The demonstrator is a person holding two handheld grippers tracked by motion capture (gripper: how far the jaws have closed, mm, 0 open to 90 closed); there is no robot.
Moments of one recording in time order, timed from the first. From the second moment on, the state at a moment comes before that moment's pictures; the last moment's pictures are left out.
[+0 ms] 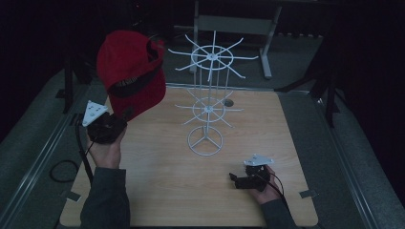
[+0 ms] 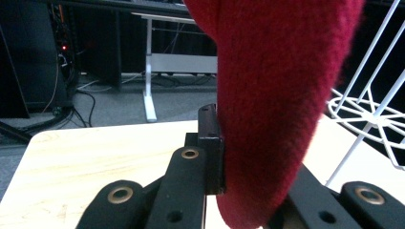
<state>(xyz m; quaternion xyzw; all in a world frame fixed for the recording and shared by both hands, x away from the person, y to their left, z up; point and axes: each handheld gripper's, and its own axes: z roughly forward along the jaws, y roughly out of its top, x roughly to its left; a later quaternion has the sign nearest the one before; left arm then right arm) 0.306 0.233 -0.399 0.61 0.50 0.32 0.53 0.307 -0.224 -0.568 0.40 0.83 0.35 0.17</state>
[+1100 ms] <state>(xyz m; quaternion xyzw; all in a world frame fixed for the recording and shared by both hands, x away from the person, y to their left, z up) 0.303 0.230 -0.383 0.60 0.49 0.33 0.55 0.307 -0.224 -0.568 0.40 0.83 0.35 0.17</state>
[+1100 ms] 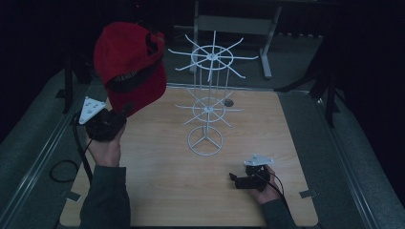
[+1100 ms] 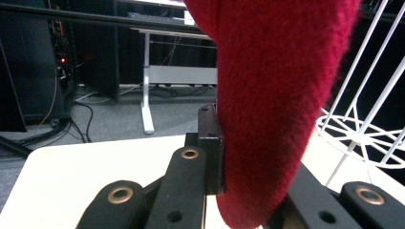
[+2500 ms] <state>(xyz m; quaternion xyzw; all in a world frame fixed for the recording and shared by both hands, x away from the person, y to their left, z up) 0.300 0.222 -0.373 0.60 0.47 0.33 0.55 0.307 -0.224 -0.568 0.40 0.83 0.35 0.17</state>
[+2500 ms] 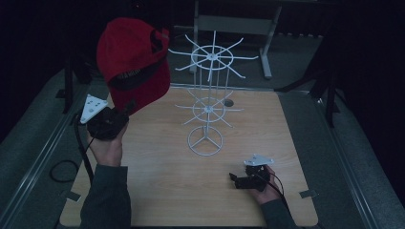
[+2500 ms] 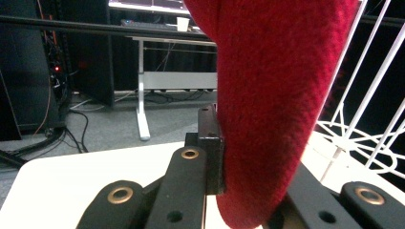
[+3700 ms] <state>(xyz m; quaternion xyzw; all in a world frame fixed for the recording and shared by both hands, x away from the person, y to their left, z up) 0.291 0.214 -0.366 0.60 0.44 0.33 0.58 0.307 -0.224 -0.568 0.40 0.83 0.35 0.17</state>
